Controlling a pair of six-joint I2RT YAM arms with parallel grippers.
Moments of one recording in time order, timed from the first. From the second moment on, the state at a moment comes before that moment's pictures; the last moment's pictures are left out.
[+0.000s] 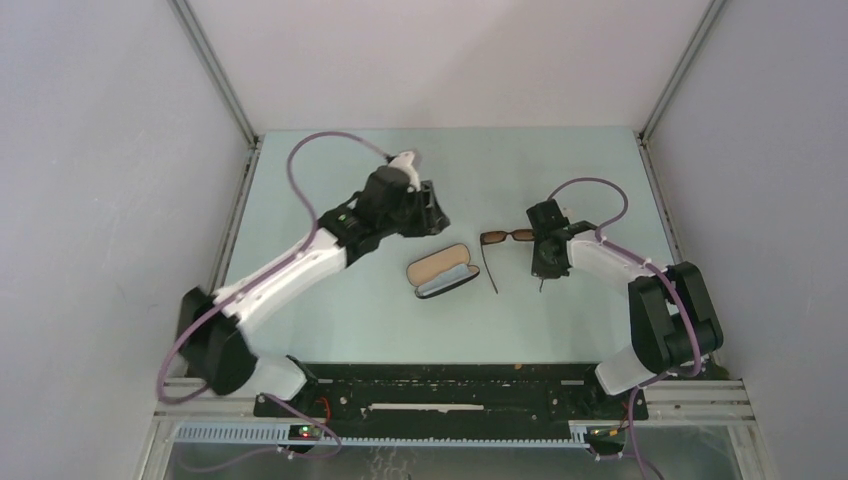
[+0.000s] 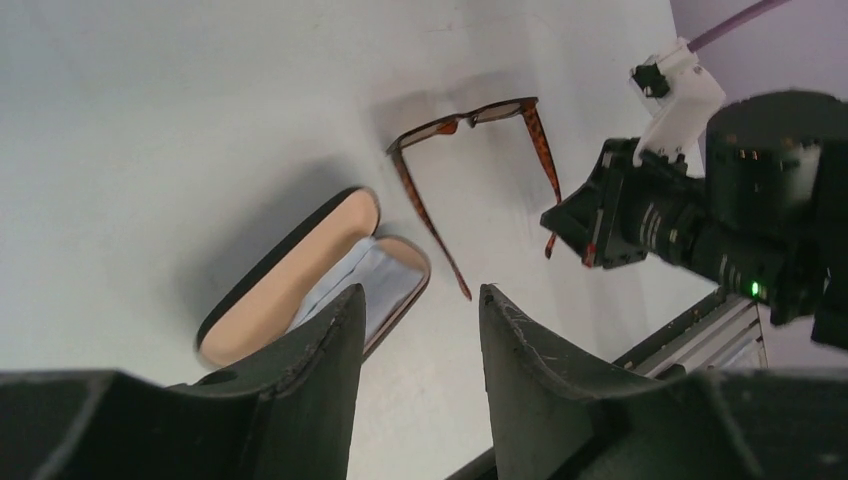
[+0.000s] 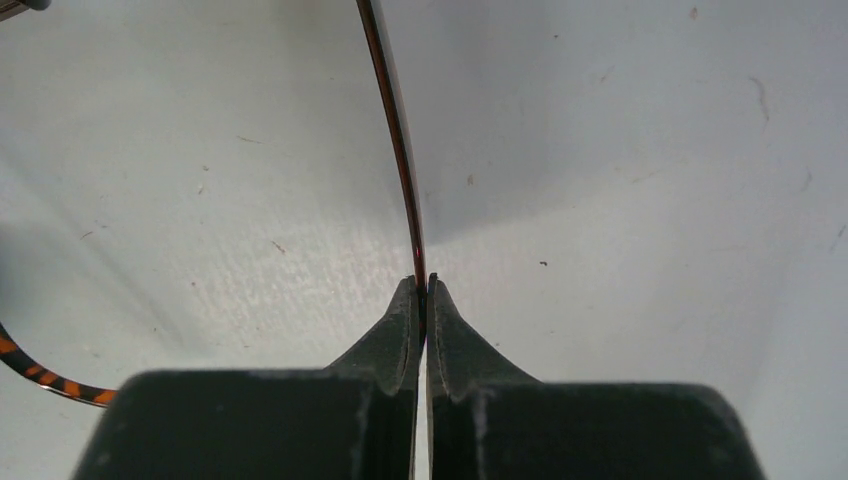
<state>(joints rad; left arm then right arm) -0.70 1.33 1.15 -0.36 -0.02 -0.63 0.34 1.53 0.90 -0.57 0.23 0.47</state>
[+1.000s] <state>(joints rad) -0.70 2.25 1.93 -0.58 0.05 -0.65 0.09 1.45 0.78 -0.40 -0.03 0.51</state>
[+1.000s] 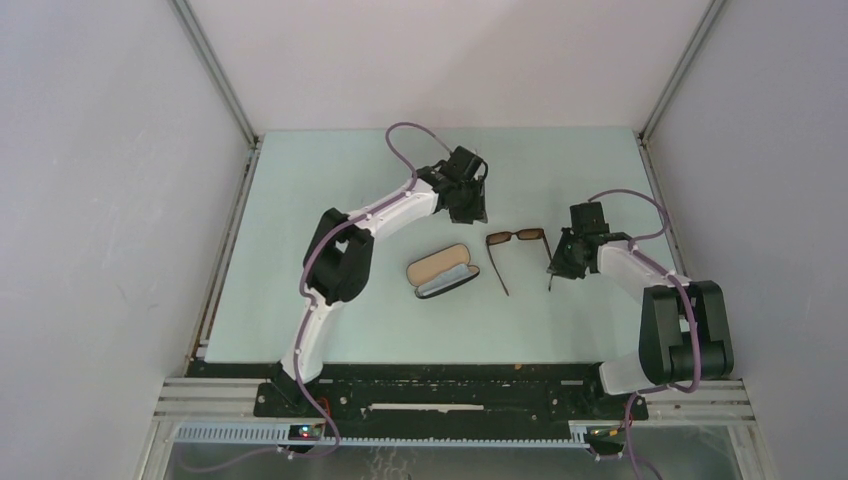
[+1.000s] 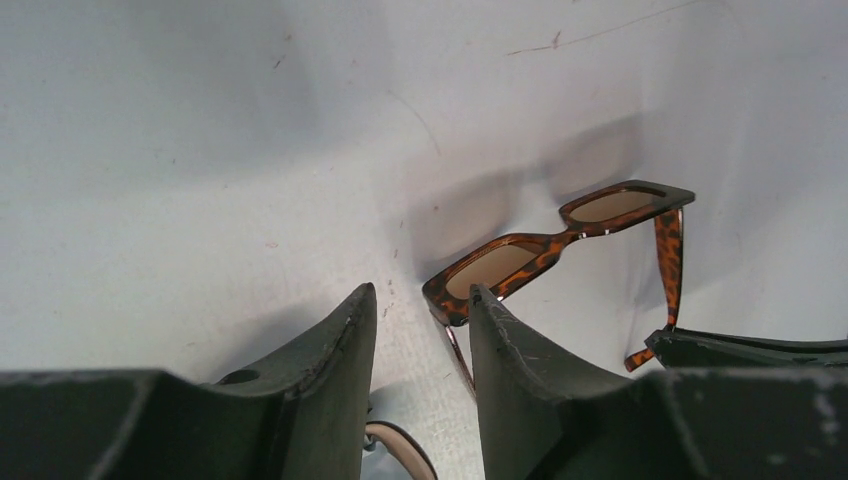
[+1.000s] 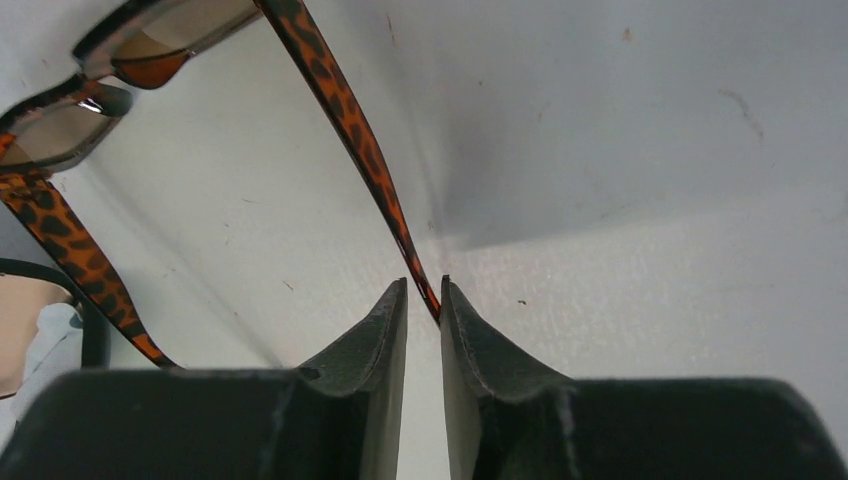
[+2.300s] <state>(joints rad) -0.66 2.30 2.00 -0.68 0.09 -0.61 0.28 1.47 0.80 -0.44 0.03 0.44</state>
